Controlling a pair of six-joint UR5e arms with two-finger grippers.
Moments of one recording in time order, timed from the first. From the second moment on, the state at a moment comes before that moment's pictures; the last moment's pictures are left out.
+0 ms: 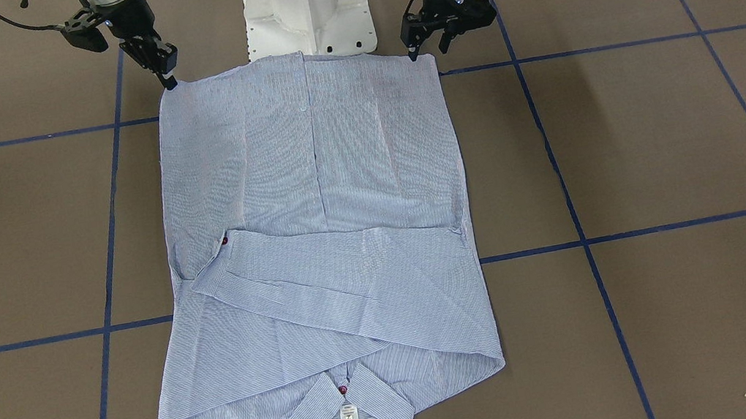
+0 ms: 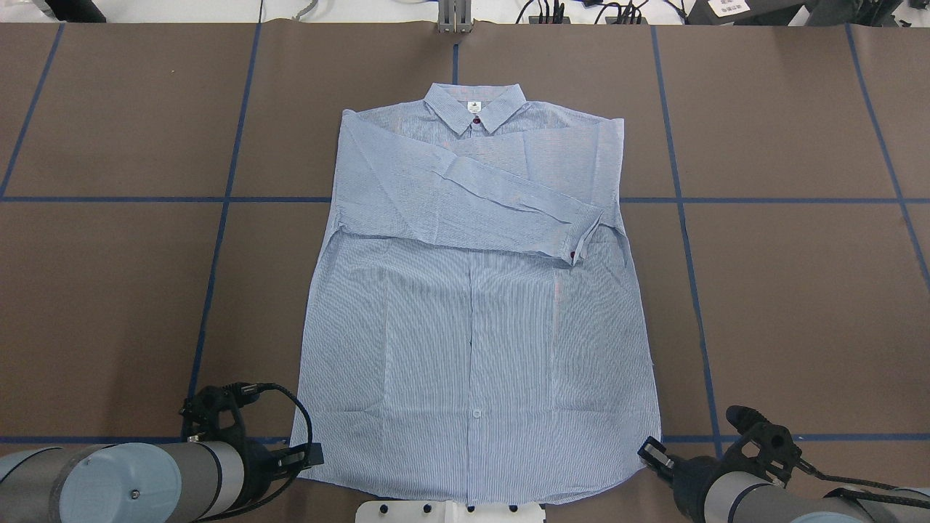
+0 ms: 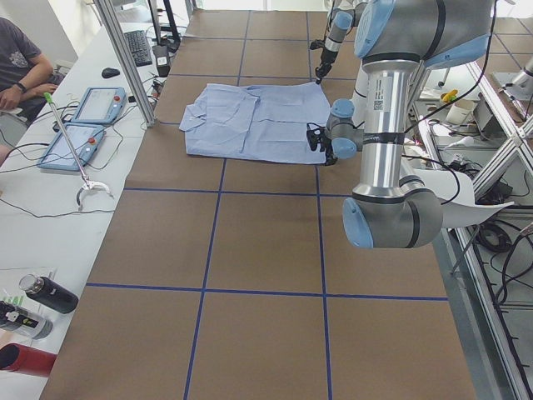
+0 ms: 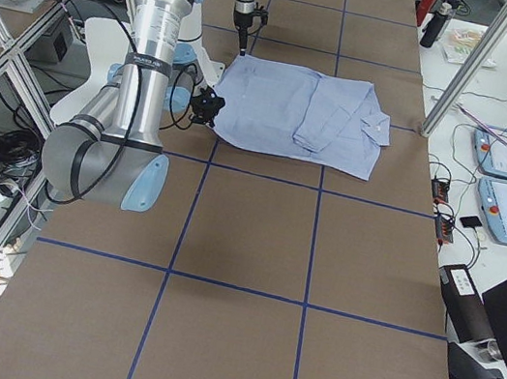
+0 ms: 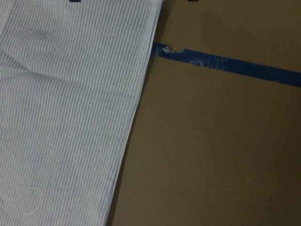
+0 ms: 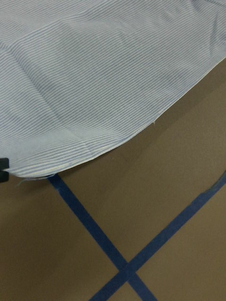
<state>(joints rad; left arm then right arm) -0.08 -1.62 -2.07 -2.00 -1.57 -1.78 -0.07 -1.74 2.24 -1.20 1.26 2.30</state>
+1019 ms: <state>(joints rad) -0.08 -1.62 -2.06 -2.00 -1.56 -1.79 -0.07 -1.74 2.24 -1.20 1.26 2.30</state>
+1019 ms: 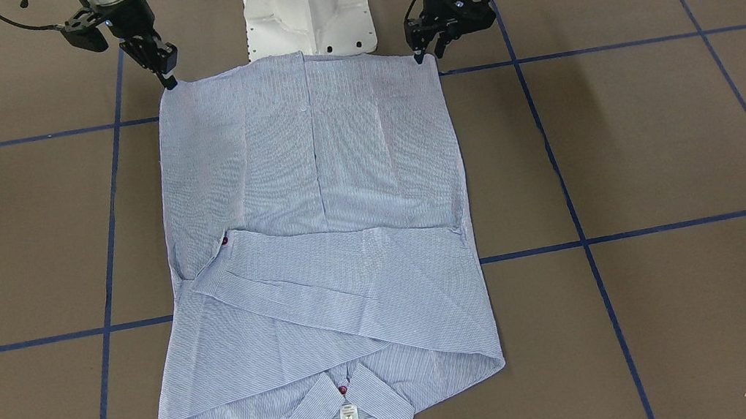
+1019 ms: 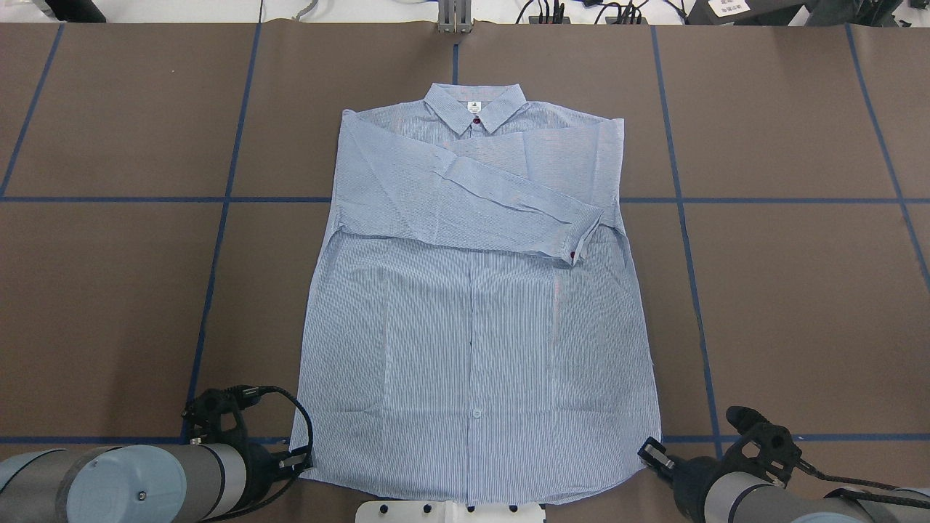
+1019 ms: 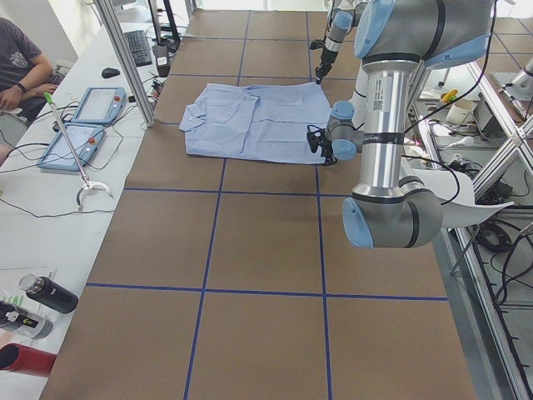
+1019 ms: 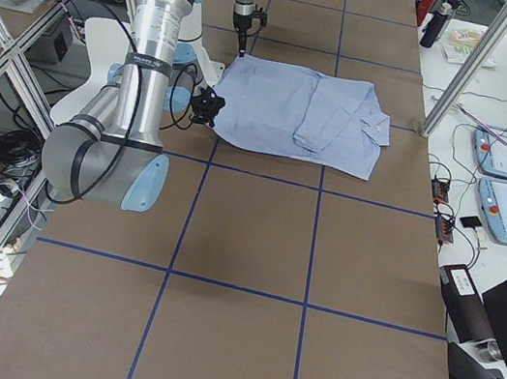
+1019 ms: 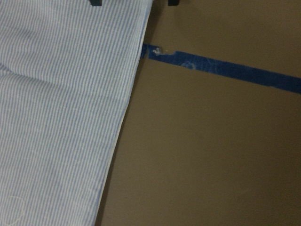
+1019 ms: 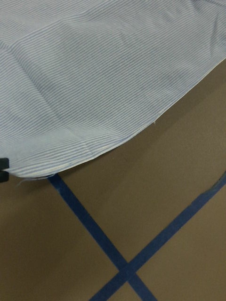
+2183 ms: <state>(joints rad) -0.09 -1.60 -2.23 -1.95 -1.58 -1.82 -0.05 -1.75 2.26 -1.20 1.26 2.30</state>
